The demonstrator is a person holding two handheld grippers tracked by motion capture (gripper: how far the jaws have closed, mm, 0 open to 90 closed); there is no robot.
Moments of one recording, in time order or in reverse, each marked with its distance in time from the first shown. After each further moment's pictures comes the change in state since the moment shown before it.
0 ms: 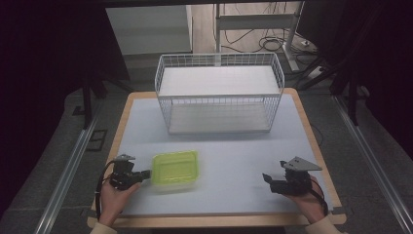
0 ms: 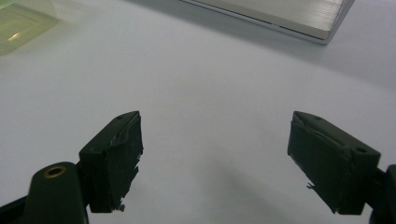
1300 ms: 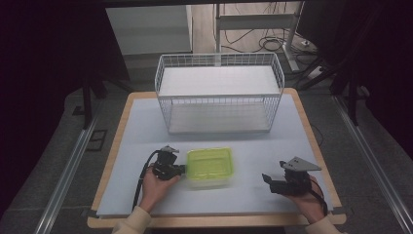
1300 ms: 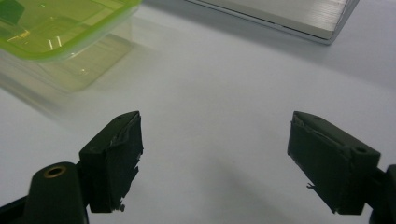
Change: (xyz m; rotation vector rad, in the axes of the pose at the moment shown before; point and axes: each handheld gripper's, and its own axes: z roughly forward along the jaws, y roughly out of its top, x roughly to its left) left arm -0.082 0.049 0.076 0.068 -0.075 0.126; right arm 0.001 0.000 0.000 0.005 0.005 -0.004
